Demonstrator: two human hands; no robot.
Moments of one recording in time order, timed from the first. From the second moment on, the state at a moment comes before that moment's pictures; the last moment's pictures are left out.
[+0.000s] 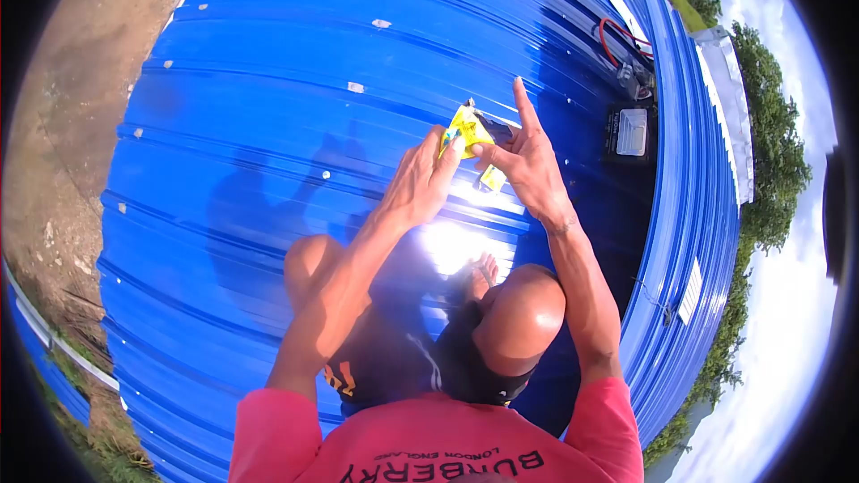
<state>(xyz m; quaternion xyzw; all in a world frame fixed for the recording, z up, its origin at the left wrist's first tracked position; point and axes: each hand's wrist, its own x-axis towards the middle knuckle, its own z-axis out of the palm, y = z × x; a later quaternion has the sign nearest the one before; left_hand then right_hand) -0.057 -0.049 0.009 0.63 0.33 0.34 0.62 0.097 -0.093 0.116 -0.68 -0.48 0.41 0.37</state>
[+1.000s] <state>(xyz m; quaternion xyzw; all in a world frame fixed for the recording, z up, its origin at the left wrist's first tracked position) -0.185 -0.085 0.029 0.66 0.54 0.34 0.40 -0.005 -0.032 0.030 -0.44 -0.50 0.63 0.40</state>
